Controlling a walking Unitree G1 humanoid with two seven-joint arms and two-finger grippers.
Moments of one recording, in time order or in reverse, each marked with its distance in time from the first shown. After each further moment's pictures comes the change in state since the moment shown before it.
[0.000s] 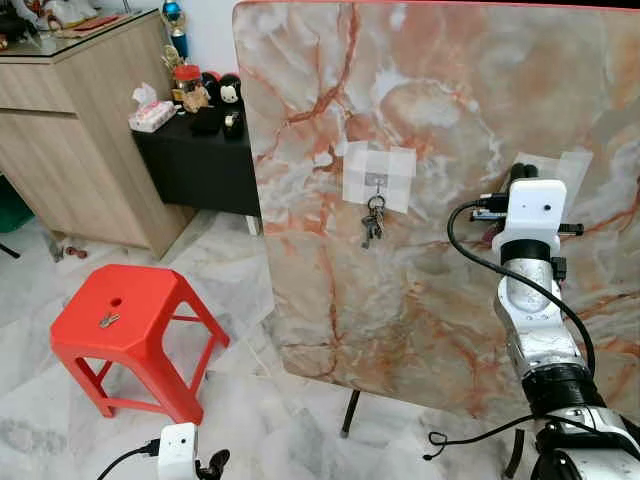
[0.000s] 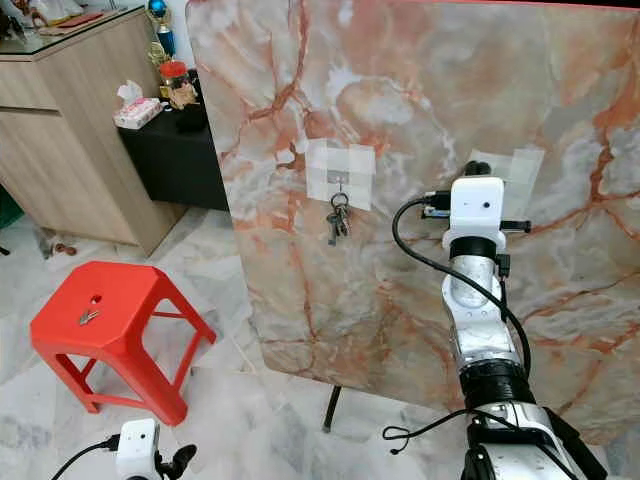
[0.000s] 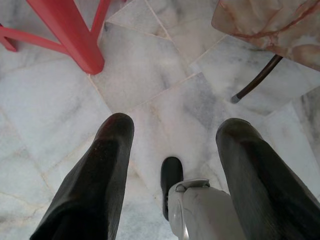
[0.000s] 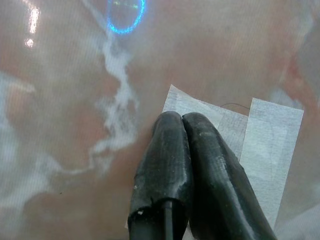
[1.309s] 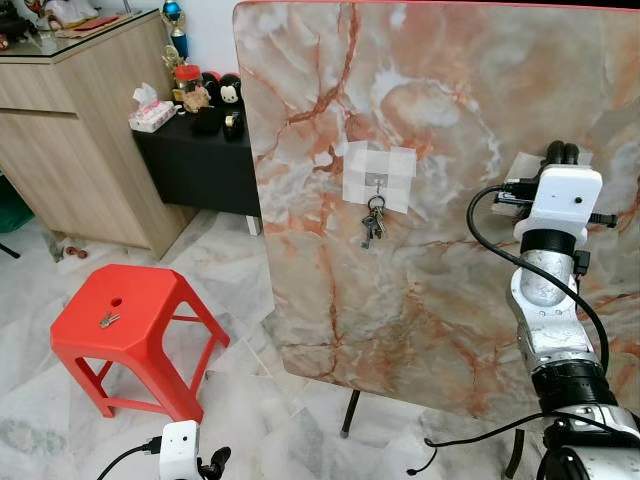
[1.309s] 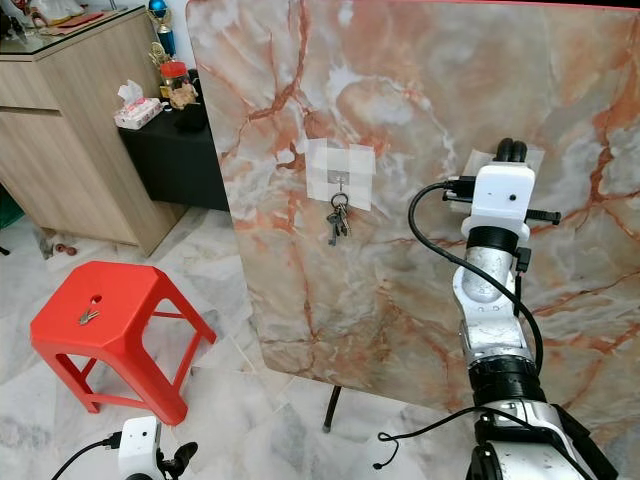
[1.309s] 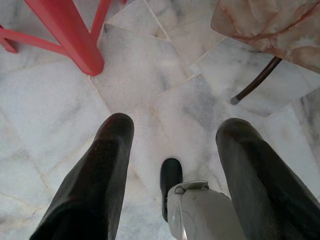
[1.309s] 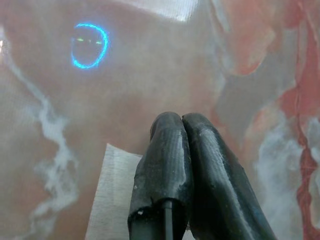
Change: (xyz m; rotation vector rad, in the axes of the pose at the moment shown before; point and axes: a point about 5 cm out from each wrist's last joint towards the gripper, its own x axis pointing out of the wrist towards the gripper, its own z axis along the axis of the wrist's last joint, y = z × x) left arm 0.001 -0.002 0.001 -0.002 -0.002 0.002; right arm 0.005 -0.017 0.017 0.016 -0.103 -0.144
